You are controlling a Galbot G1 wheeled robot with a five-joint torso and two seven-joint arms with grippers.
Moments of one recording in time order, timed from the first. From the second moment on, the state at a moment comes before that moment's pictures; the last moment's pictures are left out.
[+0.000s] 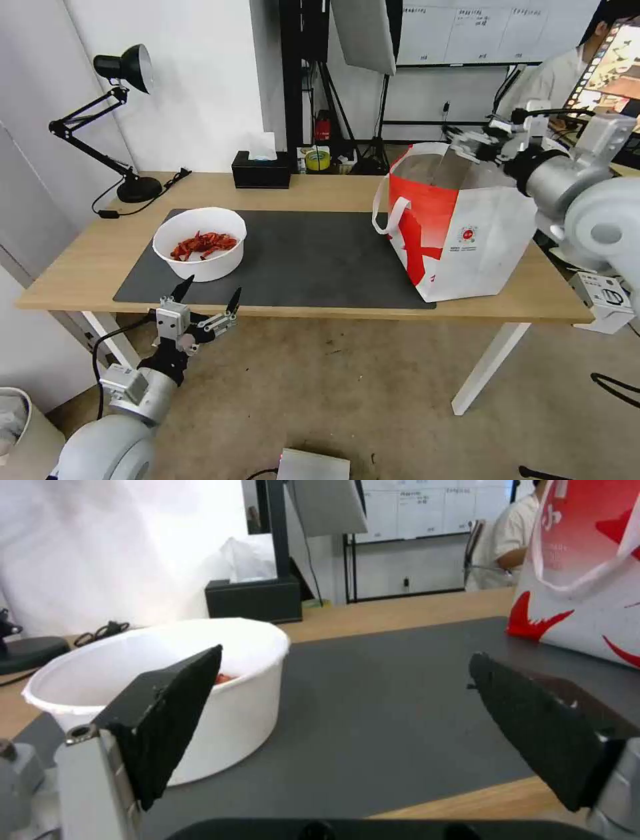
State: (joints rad) left arm 1.61 -0.97 -0.55 -2.23 -0.44 -0.02 -0.08; right arm -0.57 0.52 0.18 2.07 1.27 -0.25 0.16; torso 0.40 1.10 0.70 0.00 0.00
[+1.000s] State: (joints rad) left arm 1.61 -1.02 -0.56 -2.20 -0.43 -0.02 -0.08; right arm -1.34 0.73 0.28 2.16 0.75 0.00 0.14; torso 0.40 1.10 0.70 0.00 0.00
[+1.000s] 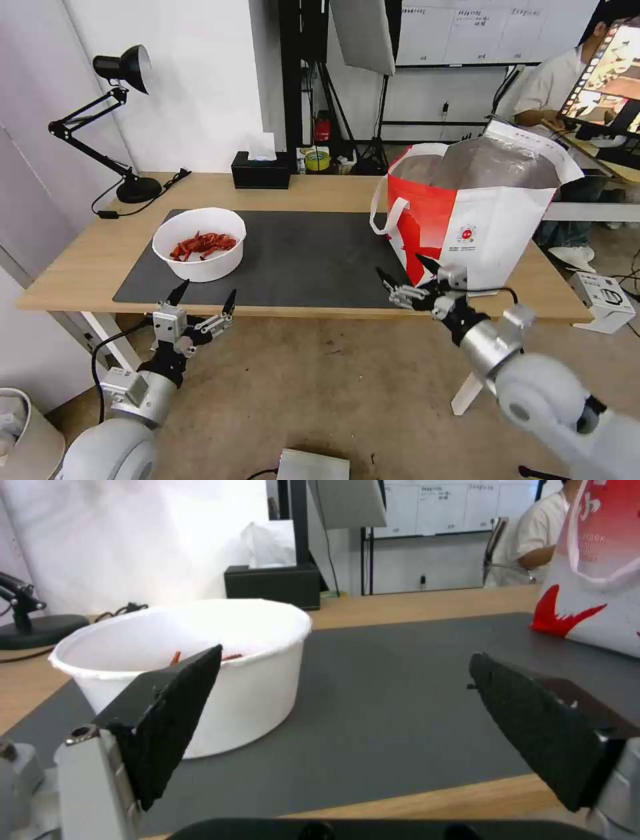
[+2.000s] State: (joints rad) left arm 1.60 -1.00 -0.56 -2.19 -0.44 -0.03 -0.08; right arm -1.49 0.83 0.29 2.08 0.56 0.11 0.17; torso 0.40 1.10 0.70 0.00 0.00
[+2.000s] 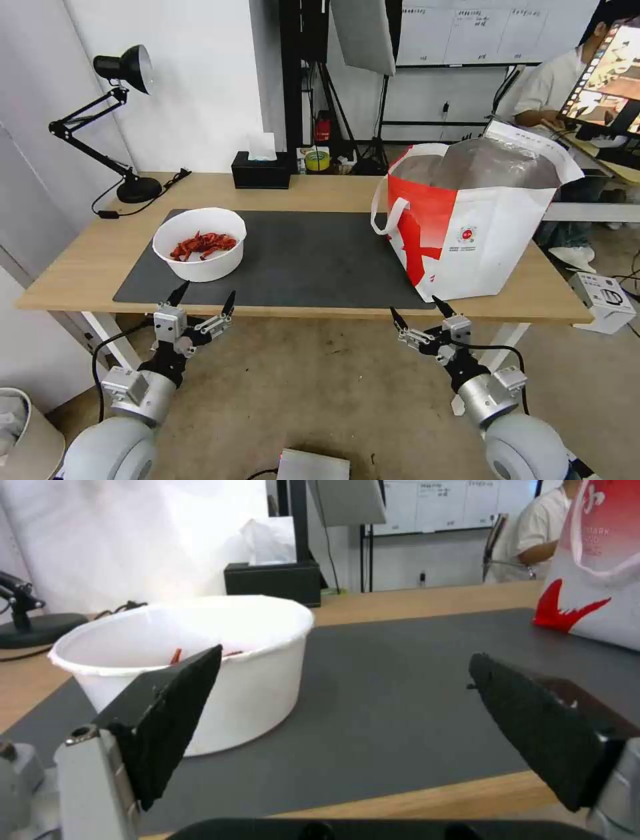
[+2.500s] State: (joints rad) left arm 1.46 -0.78 -0.59 -2.22 -0.69 0.16 -0.27; right arm -1.49 0.83 0.29 2.08 0.56 0.11 0.17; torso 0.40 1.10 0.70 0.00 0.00
